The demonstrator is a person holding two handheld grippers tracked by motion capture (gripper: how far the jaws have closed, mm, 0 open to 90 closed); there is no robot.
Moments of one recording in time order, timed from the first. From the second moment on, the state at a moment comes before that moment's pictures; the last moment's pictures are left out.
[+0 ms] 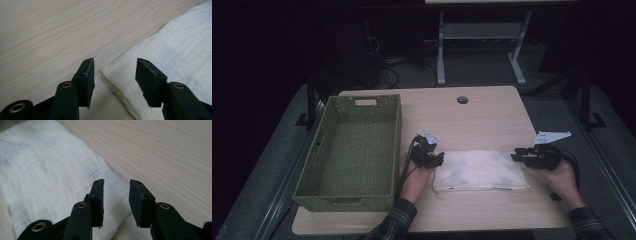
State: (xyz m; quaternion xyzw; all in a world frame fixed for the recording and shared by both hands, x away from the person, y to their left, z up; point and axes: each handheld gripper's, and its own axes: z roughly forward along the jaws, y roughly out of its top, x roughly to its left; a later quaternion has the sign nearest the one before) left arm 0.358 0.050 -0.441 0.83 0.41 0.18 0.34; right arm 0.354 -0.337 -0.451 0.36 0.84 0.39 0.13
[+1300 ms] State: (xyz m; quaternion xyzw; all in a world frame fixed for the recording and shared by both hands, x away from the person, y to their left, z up) left arm 0.383 0.048 -0.462 0.85 0.41 0.15 0.31; right arm 0.386 -0.343 -0.473 0.38 0.84 0.37 0.10
